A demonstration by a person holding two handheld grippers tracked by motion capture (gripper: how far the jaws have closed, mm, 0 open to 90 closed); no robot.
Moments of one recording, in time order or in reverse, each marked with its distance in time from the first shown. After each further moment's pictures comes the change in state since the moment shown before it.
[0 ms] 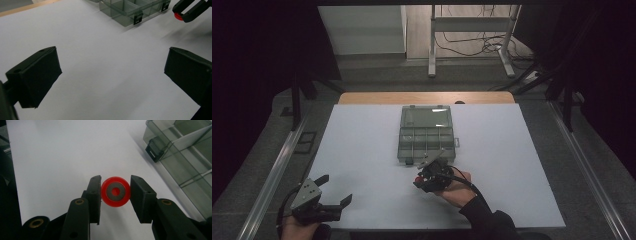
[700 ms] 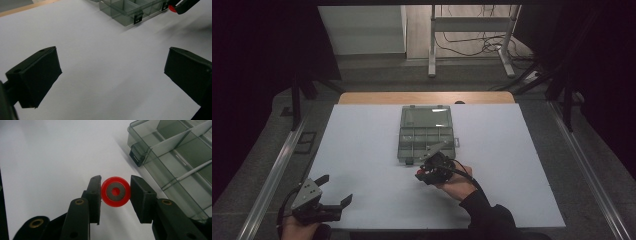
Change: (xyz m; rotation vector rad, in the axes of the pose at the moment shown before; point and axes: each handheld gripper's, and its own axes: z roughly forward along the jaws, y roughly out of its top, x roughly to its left) left arm -0.001 0.000 0.000 0.004 0.001 0.004; right arm -0.018 0.006 -0.002 -0.016 -0.025 0.032
